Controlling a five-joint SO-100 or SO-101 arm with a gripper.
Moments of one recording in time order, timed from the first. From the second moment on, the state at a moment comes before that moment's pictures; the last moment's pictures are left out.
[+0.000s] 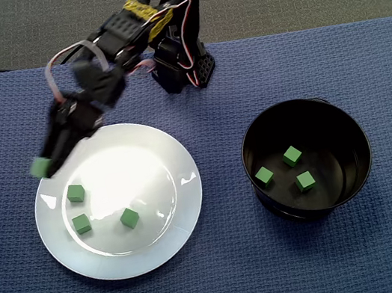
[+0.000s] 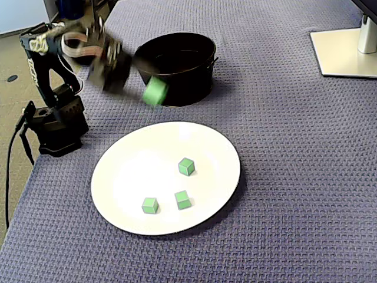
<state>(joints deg) 35.1 110.3 98.1 21.5 -34.0</state>
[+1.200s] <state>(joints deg) -25.7 104.0 100.1 67.7 -5.8</state>
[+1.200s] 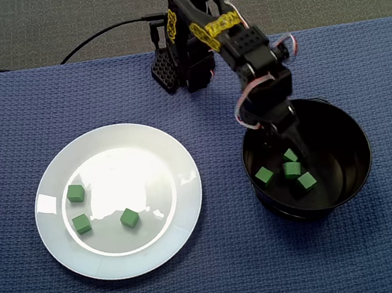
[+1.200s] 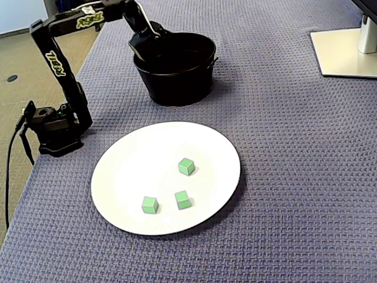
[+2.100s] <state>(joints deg) 30.8 73.7 71.5 76.8 -61.0</state>
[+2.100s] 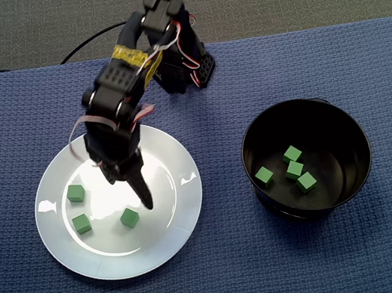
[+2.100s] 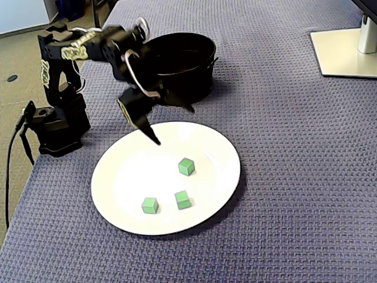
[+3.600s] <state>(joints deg) 32.0 44.9 52.7 73.5 -73.4</state>
